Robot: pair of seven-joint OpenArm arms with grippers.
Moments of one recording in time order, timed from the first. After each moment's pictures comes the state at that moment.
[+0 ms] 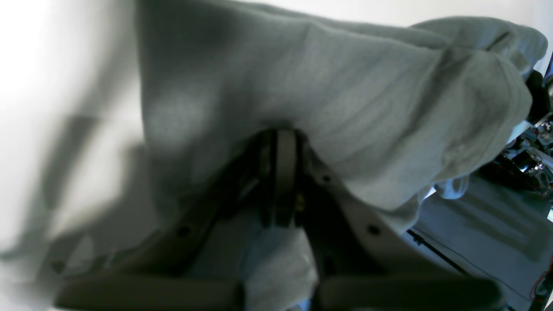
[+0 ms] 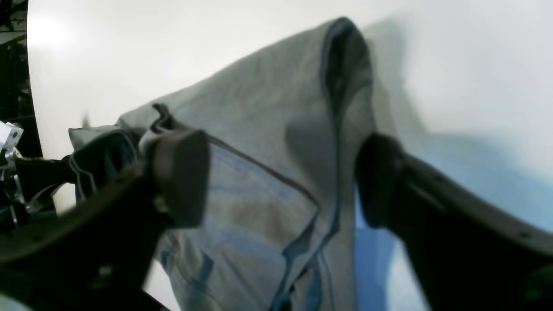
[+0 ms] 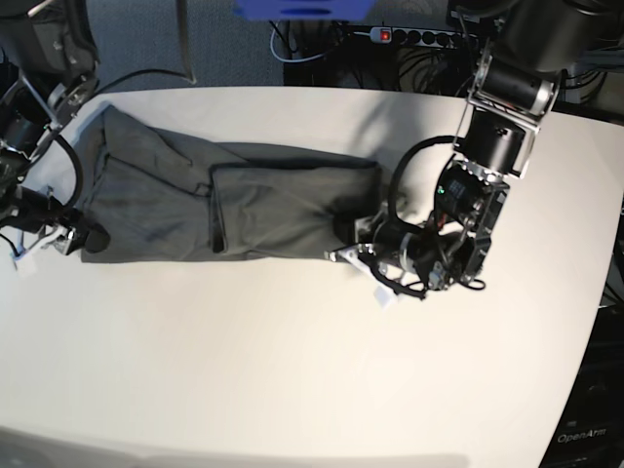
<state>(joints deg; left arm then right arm) -21.3 -10.4 21.9 61.3 -53.2 10.4 66.6 18.0 21.8 48.0 48.7 36.2 41.1 -78.2</state>
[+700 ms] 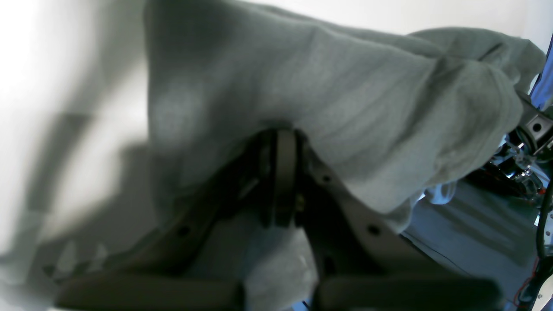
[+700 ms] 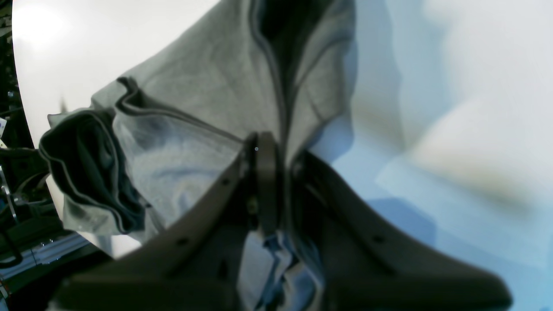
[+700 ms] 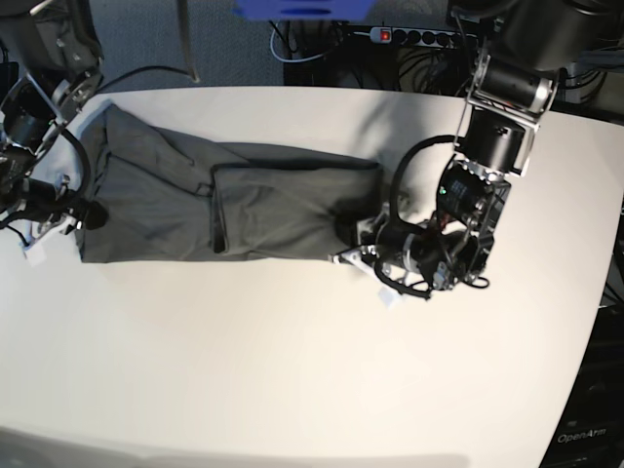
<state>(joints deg) -21.1 -10.1 19.5 61.1 -53.3 10.4 66.8 17.6 21.1 47.8 48.2 34.3 40.6 -79.7</state>
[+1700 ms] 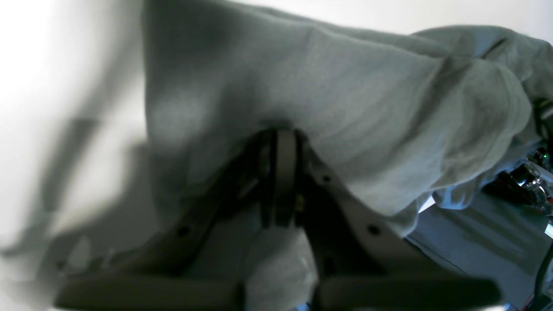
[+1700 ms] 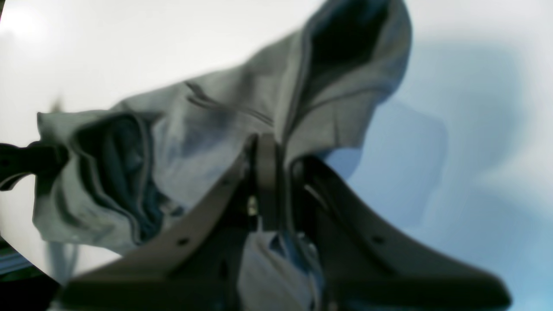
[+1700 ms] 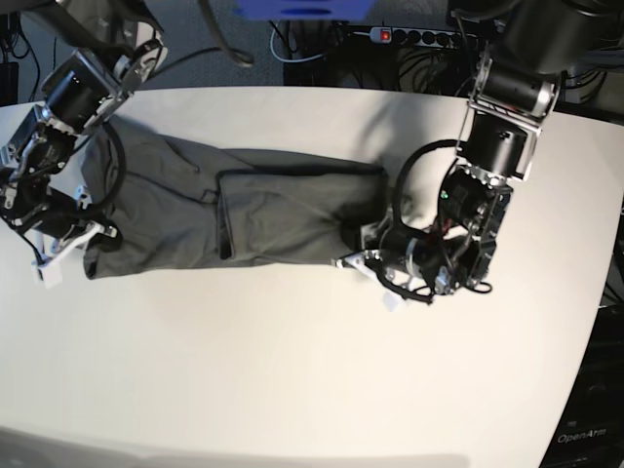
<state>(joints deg) -22.1 -10.5 19.5 60.8 -52.0 10.4 66.5 12.6 6.9 47.6 79.4 32.3 40.2 -80.9</state>
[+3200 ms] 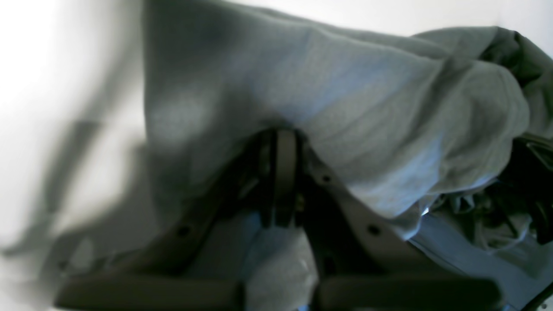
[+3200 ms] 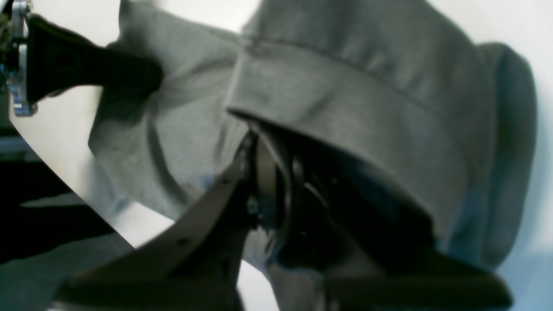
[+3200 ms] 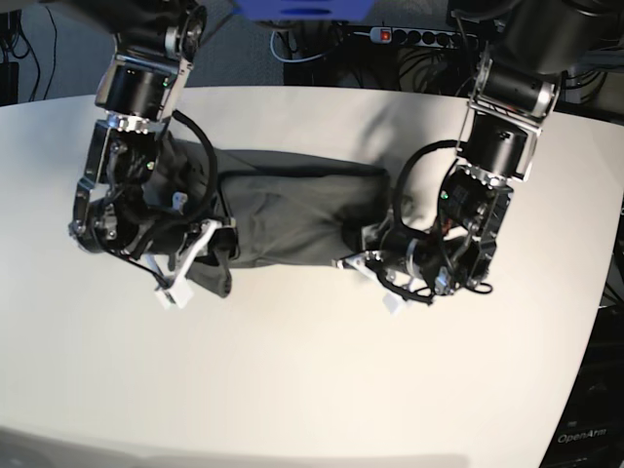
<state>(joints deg) -22.1 -10.4 19.7 60.7 -51.3 10.4 66.2 9.1 0.2 17.9 85.0 31.8 32.0 -81.2</state>
